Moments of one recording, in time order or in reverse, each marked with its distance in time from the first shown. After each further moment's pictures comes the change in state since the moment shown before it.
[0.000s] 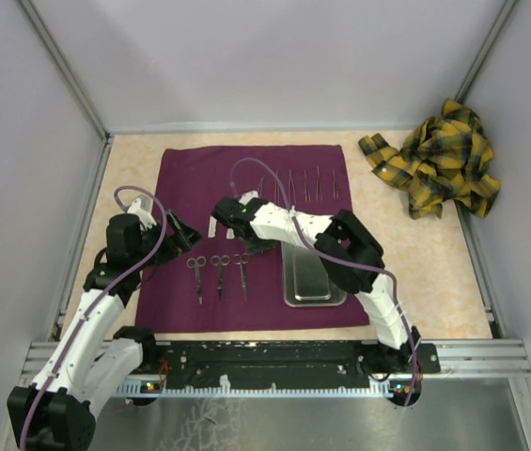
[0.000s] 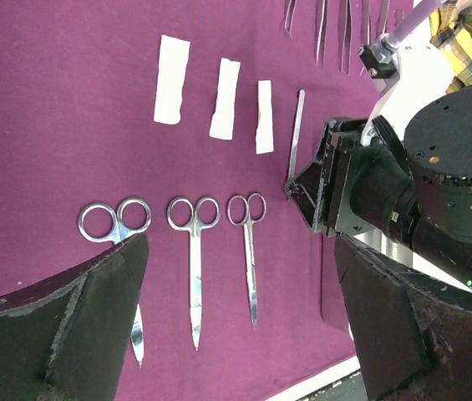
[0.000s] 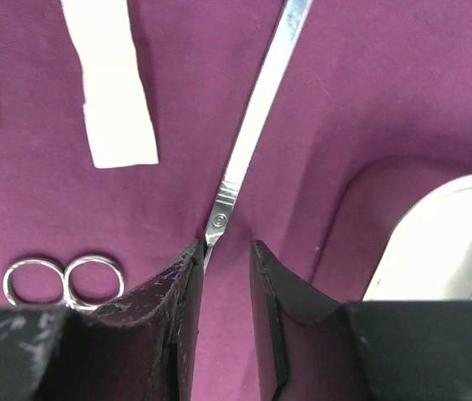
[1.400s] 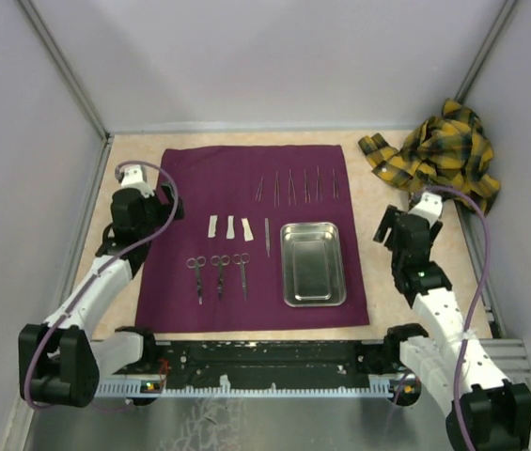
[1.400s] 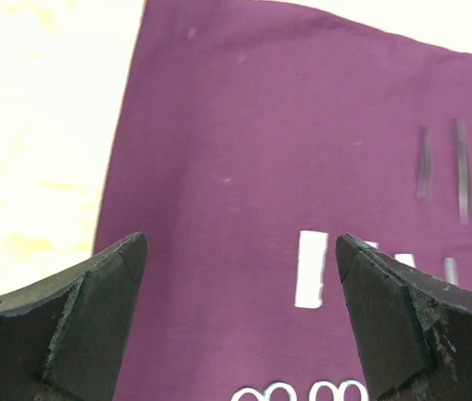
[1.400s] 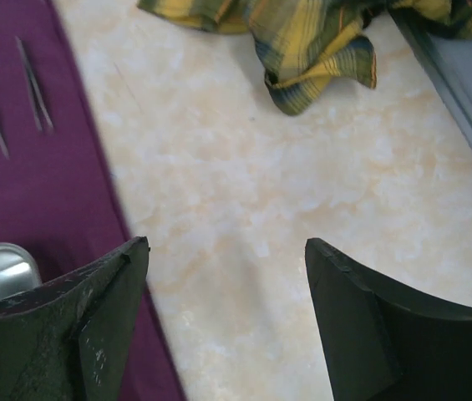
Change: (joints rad) left arm 0.024 0.303 0.127 0.355 -0.336 0.352; right arm -0.781 -1.426 -1.163 0.607 -0.010 -0.322
